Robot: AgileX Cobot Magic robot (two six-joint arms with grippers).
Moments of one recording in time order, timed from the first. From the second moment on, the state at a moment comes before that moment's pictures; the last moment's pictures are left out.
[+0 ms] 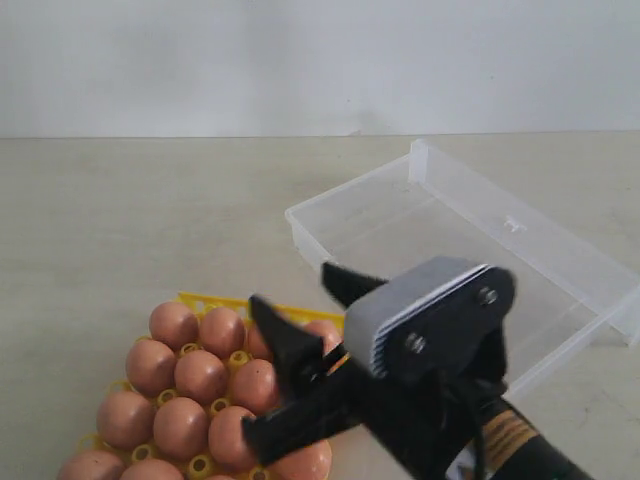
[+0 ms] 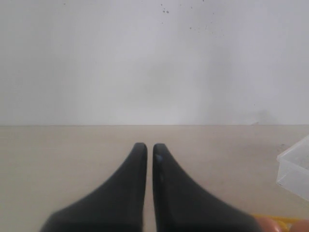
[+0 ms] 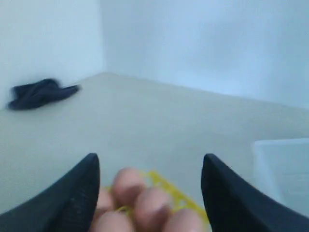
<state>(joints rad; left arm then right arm) -0.05 0.00 0.00 -0.14 0.08 0.13 1.17 1.60 -0.36 0.68 -1.20 -0.14</state>
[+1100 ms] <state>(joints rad) -0.05 0.00 0.00 -0.14 0.08 0.13 -0.33 1.23 -0.91 -0.07 -0.61 0.25</state>
